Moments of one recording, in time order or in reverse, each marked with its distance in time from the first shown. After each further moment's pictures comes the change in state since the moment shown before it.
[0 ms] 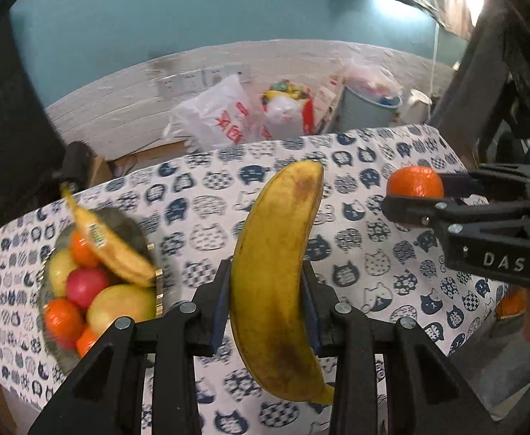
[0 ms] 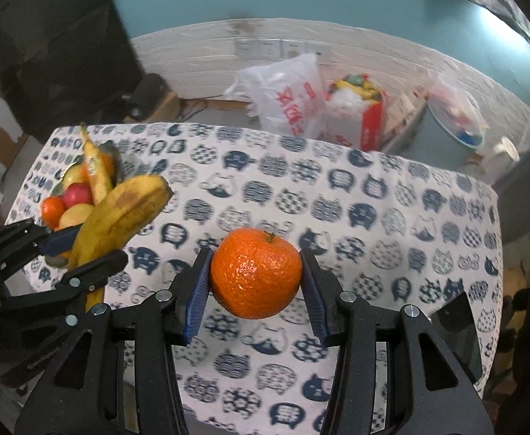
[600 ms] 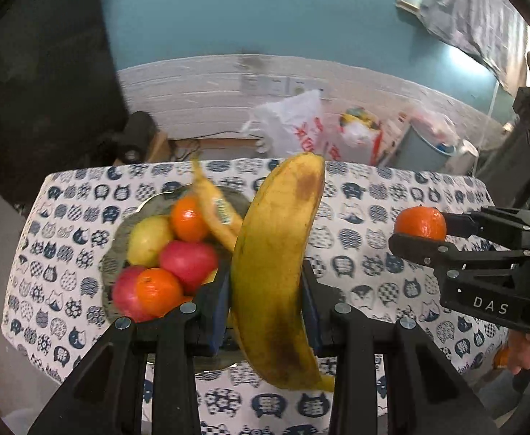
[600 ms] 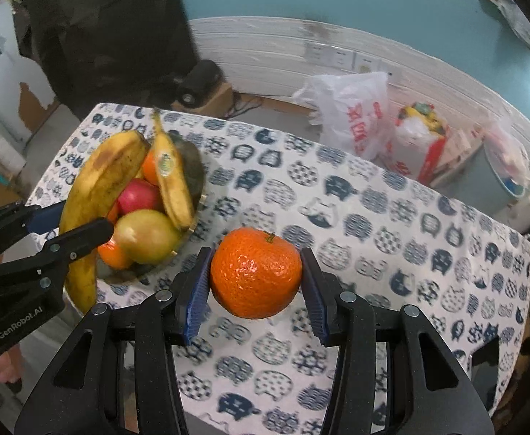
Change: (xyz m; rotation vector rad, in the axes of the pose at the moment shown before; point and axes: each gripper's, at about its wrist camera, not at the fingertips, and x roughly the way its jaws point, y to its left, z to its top) left arm -0.033 0.115 -0.021 -0.222 -0.041 0.102; right arm 0.029 0.110 0.034 -0.145 0.016 0.093
